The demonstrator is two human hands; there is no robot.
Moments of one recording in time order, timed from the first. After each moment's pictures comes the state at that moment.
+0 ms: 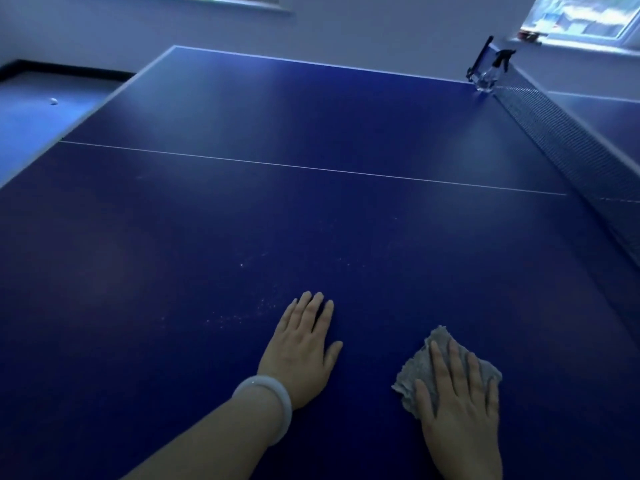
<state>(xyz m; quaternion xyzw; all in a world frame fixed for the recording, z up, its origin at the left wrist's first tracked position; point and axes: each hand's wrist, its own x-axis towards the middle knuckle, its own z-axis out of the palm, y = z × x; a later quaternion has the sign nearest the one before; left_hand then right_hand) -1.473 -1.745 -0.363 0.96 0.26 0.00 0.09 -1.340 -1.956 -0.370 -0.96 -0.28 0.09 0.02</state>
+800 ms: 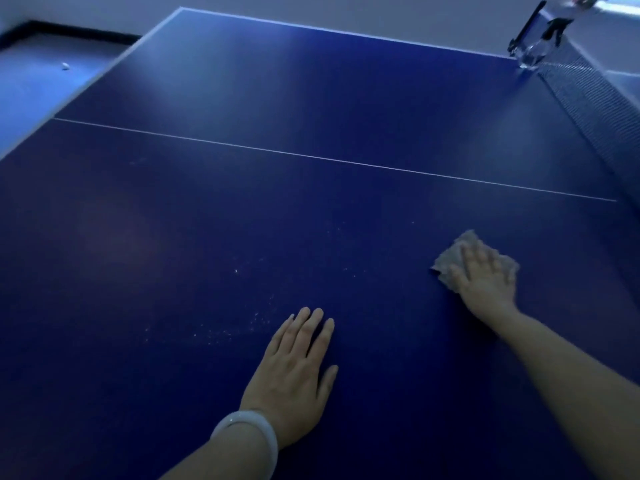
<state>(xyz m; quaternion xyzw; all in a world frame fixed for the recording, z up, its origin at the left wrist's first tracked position) -1.472 -1.746 -0.351 0.95 0.29 0.00 0.11 -1.117 -1.831 -0.361 -0.93 -0.33 0.15 0.02</state>
